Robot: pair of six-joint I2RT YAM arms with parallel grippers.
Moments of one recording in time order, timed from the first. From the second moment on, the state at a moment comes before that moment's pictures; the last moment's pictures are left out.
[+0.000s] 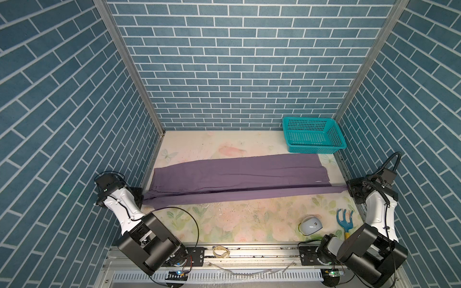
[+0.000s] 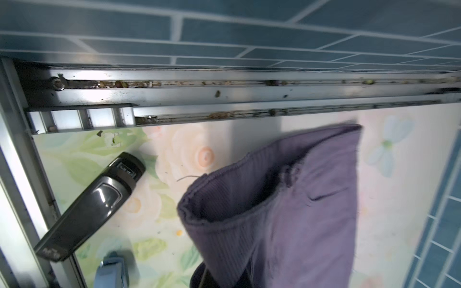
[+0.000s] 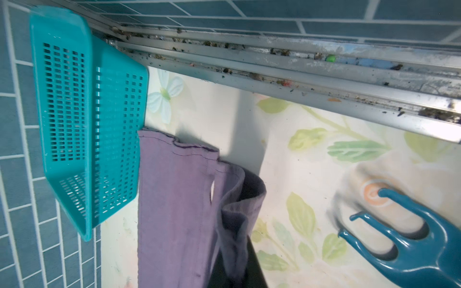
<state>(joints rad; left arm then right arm) 0.86 1.26 1.06 -0.97 0.17 -0.73 -0.63 1.15 0.89 -0.70 -0.27 0.74</state>
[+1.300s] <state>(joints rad) 0.65 1.64 1.48 -1.02 0.27 -0.73 -0.36 1.42 1.16 -0.47 -0.06 0.70</state>
